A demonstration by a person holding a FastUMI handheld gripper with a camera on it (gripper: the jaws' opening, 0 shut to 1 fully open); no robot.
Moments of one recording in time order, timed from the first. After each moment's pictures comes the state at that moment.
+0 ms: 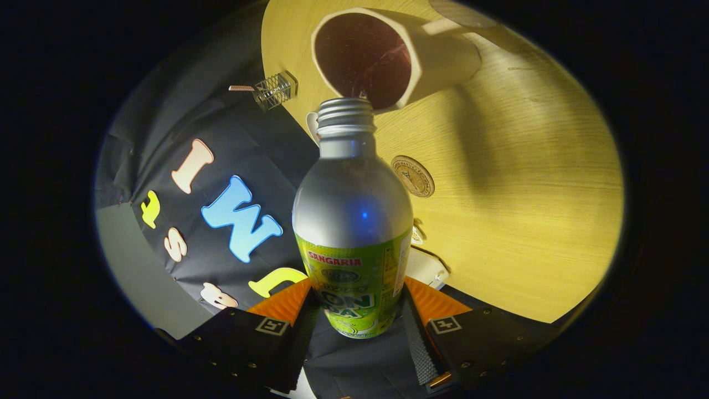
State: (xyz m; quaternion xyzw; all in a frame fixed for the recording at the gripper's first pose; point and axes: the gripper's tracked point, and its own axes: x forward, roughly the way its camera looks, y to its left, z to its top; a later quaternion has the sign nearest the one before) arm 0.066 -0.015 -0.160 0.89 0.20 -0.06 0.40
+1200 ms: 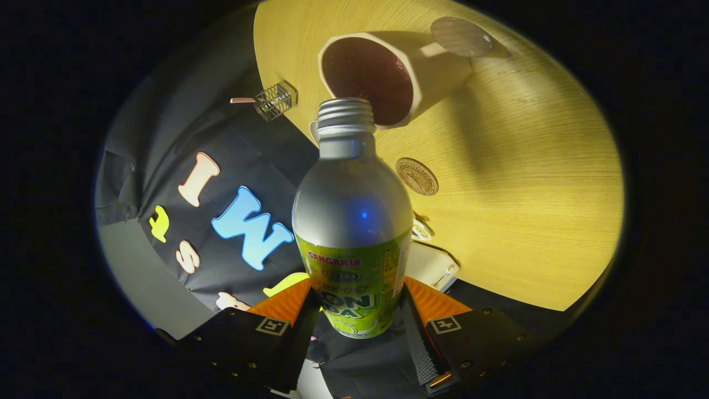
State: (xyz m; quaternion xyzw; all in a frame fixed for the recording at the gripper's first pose) arm 0.062 -0.033 -0.146 0.91 0.17 -0.06 0.38
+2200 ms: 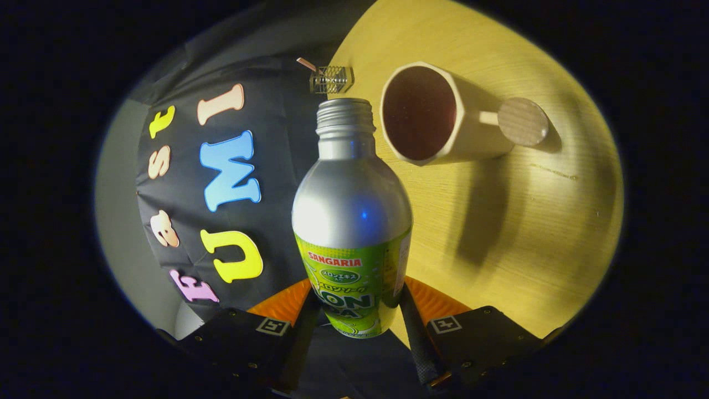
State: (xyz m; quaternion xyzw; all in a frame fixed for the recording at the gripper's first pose) arm 0.034 -0.017 -0.204 0.73 0.24 -0.06 0.64
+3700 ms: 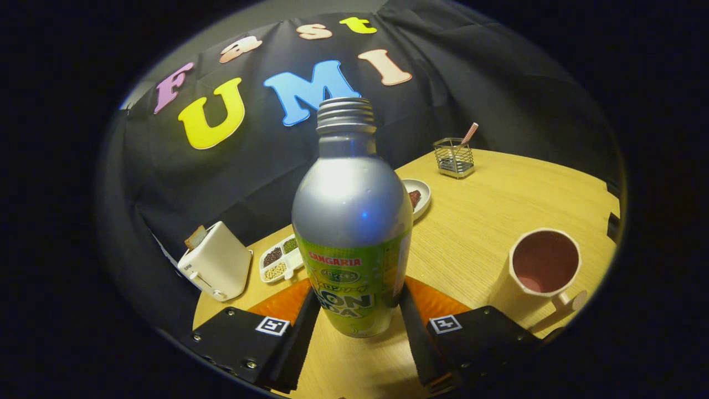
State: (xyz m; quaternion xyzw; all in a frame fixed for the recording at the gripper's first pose) arm 0.099 -0.024 -0.250 0.21 0.24 -0.11 0.94
